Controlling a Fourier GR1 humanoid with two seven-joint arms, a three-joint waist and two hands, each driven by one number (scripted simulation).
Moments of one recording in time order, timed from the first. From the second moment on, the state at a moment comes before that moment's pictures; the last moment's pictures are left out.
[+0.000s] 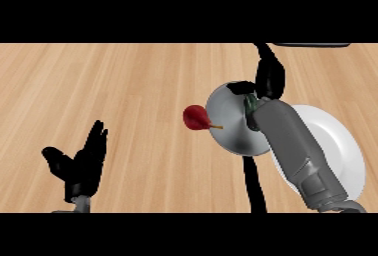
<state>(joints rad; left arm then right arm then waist) 0.03 0.12 -0.10 -1.46 0.25 0.26 0.11 -0.88 -0.08 -0.05 -0.59 0.70 -0.65 0.17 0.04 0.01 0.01</state>
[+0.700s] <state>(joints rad) 0.07 0.12 -0.06 -1.47 0.25 0.27 0.10 -0.60 -0.09 -0.26 -0.95 0.19 -0.24 -0.18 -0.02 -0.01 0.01</state>
